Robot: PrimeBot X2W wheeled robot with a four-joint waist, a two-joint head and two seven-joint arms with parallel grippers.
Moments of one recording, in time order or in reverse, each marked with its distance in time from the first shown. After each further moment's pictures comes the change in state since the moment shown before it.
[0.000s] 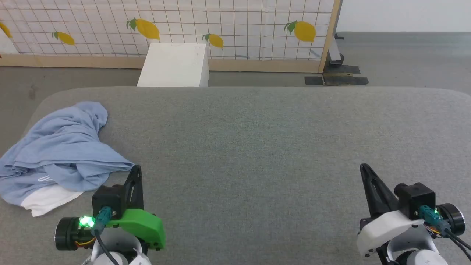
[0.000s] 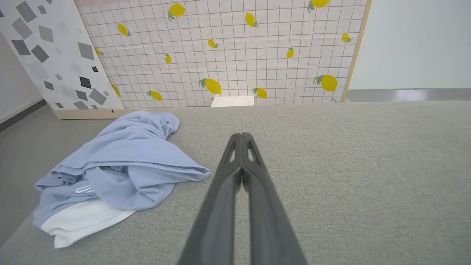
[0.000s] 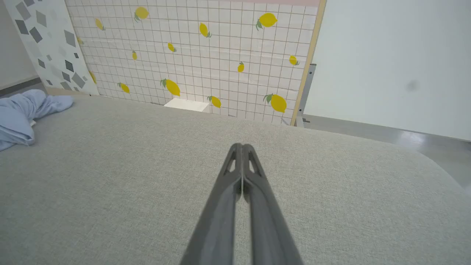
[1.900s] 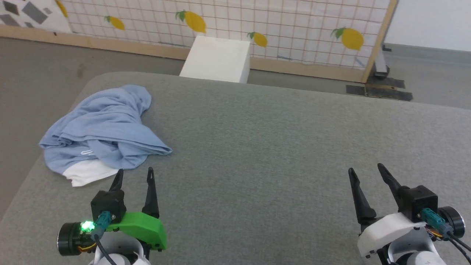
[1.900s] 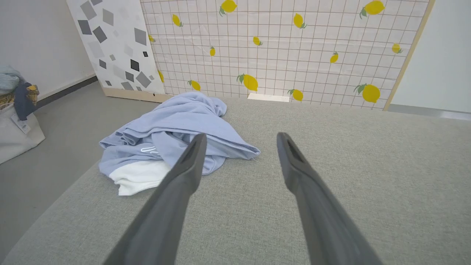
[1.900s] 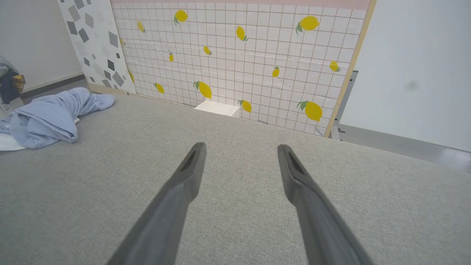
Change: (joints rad) left arm -0.002 0.003 -0.016 0.046 -0.043 0.045 -0.056; right arm 0.000 0.000 -0.009 0.031 0.020 0.000 -0.035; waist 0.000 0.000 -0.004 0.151
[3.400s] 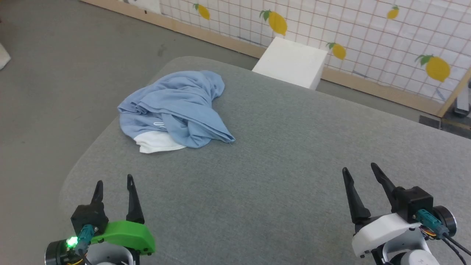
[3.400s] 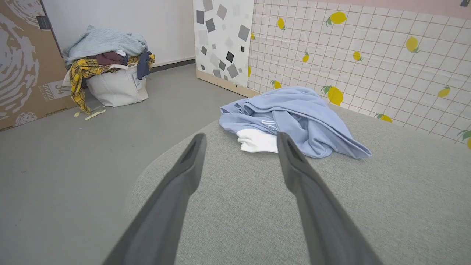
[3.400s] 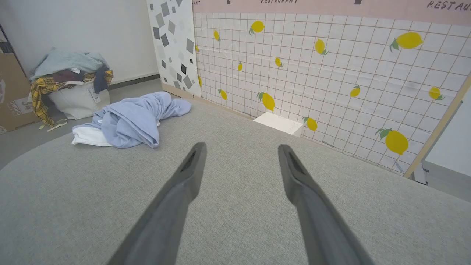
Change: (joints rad) left arm 0.028 0.027 0.008 0.029 -0.107 0.110 -0.086; right arm -0.017 0.000 0.024 0.045 0.027 0.000 -0.050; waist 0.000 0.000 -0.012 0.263
